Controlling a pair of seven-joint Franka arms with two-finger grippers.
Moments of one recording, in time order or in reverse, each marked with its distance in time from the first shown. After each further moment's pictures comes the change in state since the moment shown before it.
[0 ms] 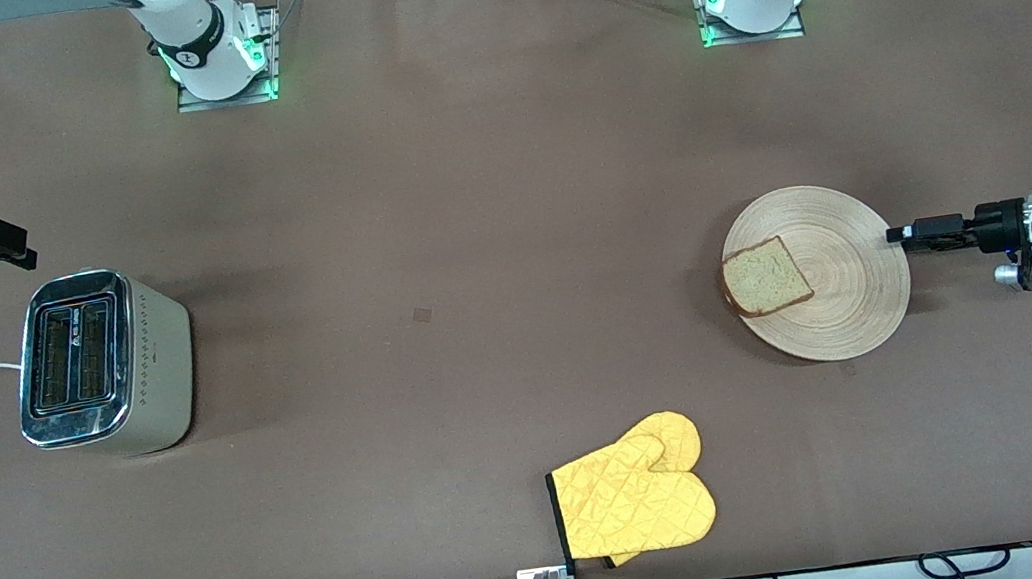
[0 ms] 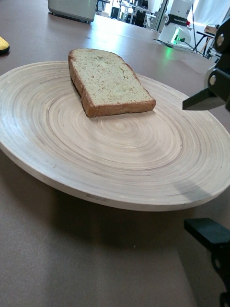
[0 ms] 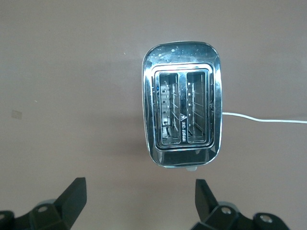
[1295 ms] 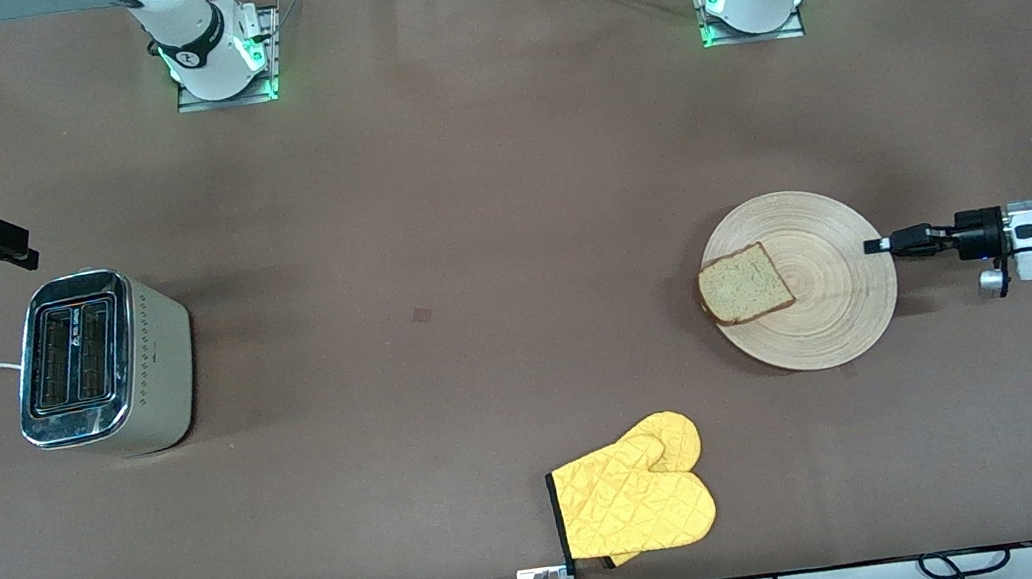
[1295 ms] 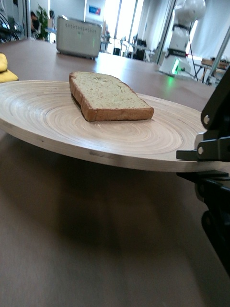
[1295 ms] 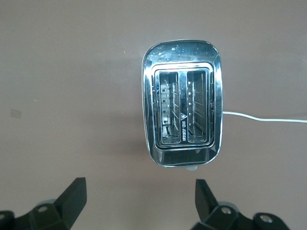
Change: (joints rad) left arm -0.005 0.066 -0.014 0.008 -0.148 -0.051 0.056; right arm 0.000 0.001 0.000 -0.004 0.000 0.000 0.000
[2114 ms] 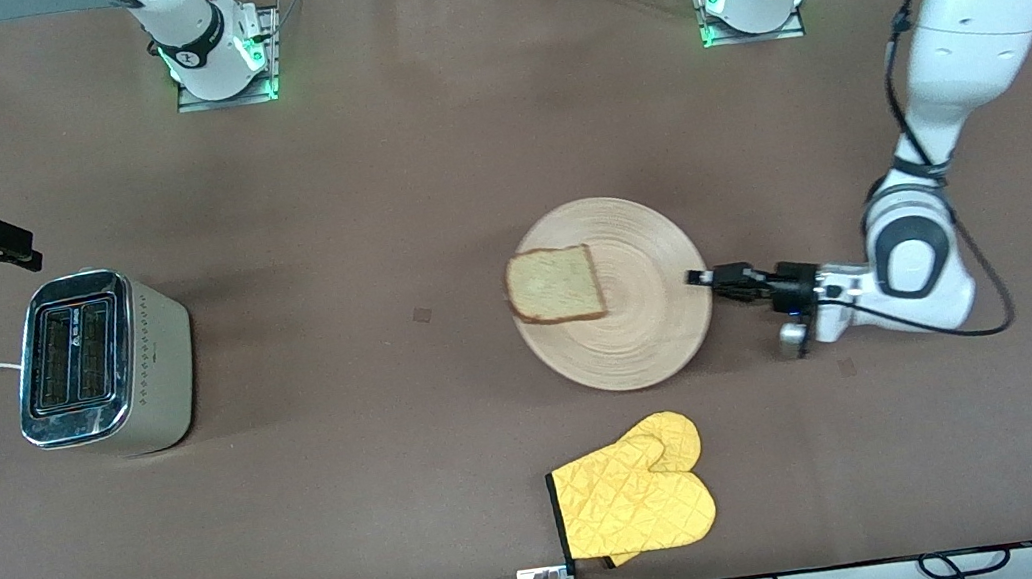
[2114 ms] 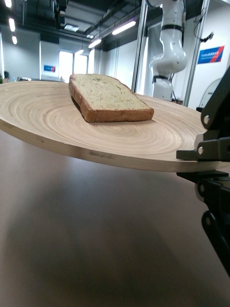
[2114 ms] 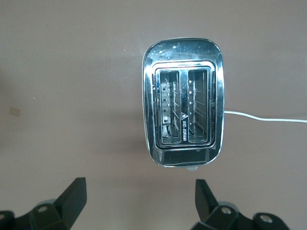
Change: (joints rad) left arm -0.505 0.054 -0.014 0.065 -0.388 -0.011 -0.023; right arm 0.000 0.011 0.000 -0.002 -0.001 0.000 -0.006
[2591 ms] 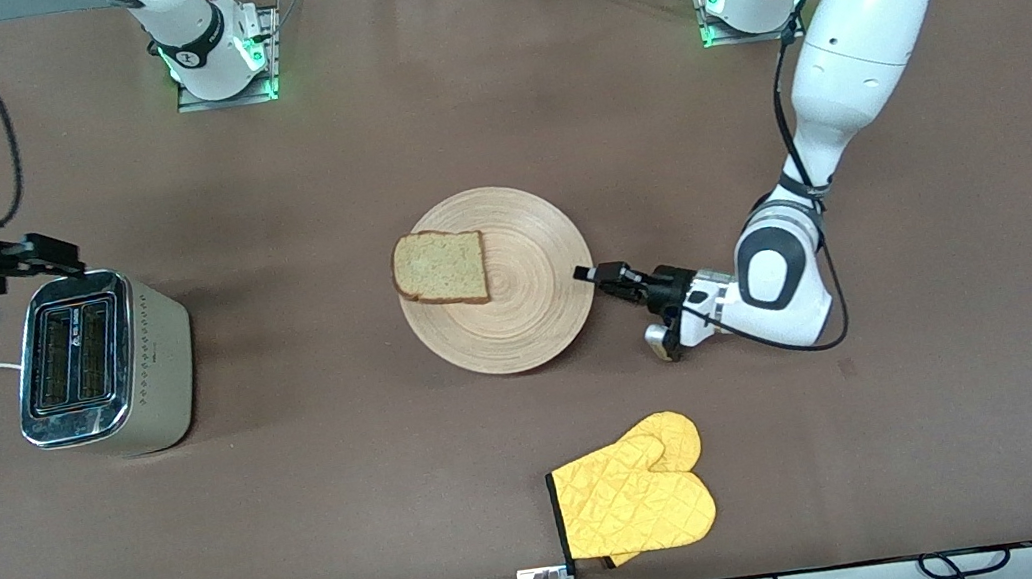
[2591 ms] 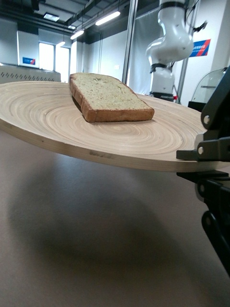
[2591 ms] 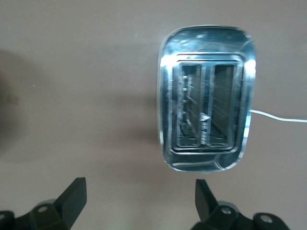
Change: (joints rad) left arm -0.232 0.067 0.001 0.079 -0.069 0.148 -0.047; right arm 0.049 0.080 0.016 -0.006 0.005 0.000 0.011
